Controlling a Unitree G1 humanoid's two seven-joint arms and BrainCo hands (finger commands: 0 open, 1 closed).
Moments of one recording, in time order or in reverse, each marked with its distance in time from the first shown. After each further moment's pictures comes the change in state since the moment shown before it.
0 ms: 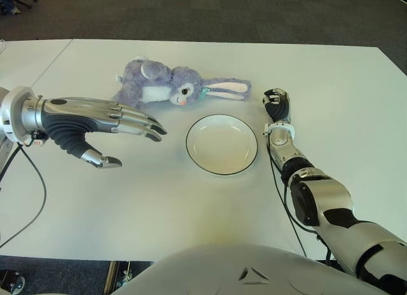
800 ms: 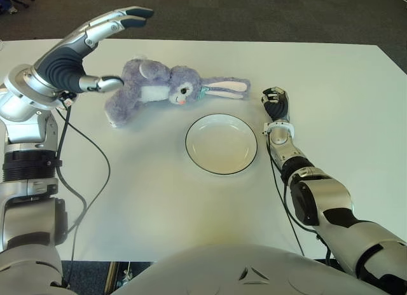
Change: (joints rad) left arm -0.185 -0.458 0.249 0.193 0.244 0.002 0.473; right arm -0.017 -0.004 -0.002 -0.012 -0.005 -0.005 0.016
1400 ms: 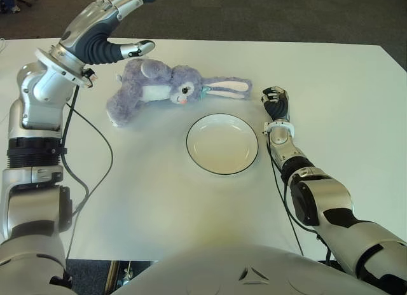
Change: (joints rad) left arm -0.118 -0.014 -0.063 0.002 0.704 0.267 0.492; right arm 0.004 -0.004 0.003 -0.005 -0.001 0.000 -0.002
